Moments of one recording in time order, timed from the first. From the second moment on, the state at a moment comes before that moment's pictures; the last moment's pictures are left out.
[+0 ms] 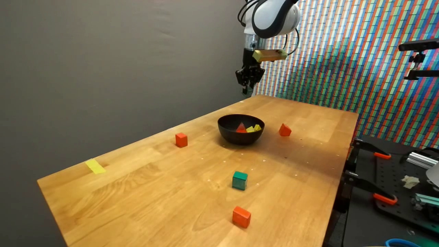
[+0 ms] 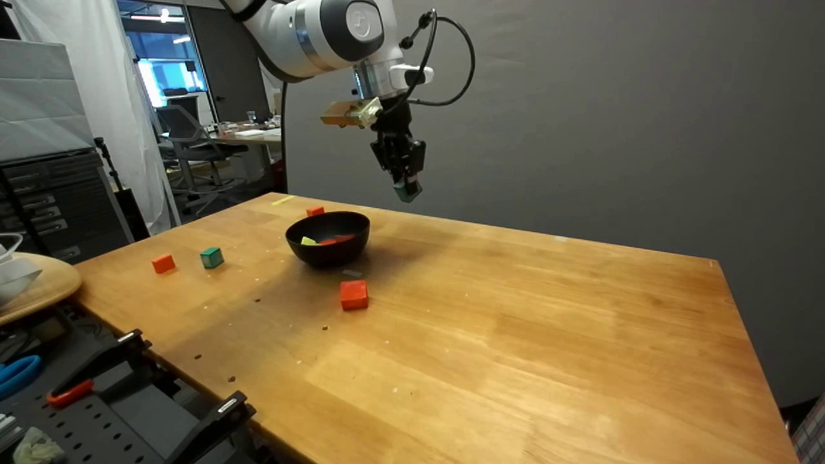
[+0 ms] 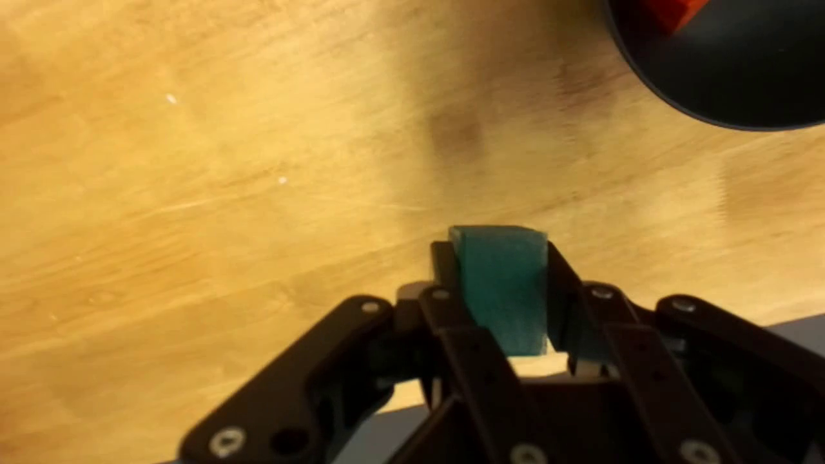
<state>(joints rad) 0.07 0.40 -0.13 -2.00 -0.08 2.52 0.32</state>
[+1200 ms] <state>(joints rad) 0.14 0.37 -0.13 -2.09 -0.10 2.53 0.49</state>
